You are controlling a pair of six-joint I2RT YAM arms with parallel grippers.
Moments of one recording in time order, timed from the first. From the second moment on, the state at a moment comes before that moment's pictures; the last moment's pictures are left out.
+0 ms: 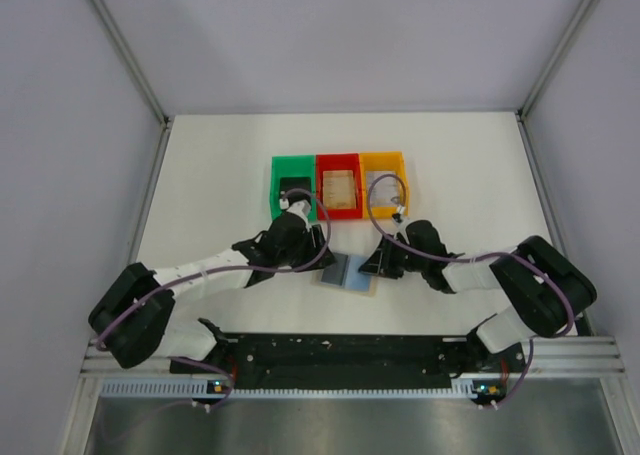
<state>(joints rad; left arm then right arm) -0.75 1.31 0.61 -0.03 0.09 -0.83 0.58 1.50 0.36 0.49 -0.42 0.84</state>
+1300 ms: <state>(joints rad) -0.80 1.48 0.69 0.00 0.17 -0.84 0.57 1.51 0.36 0.51 -0.44 0.84</state>
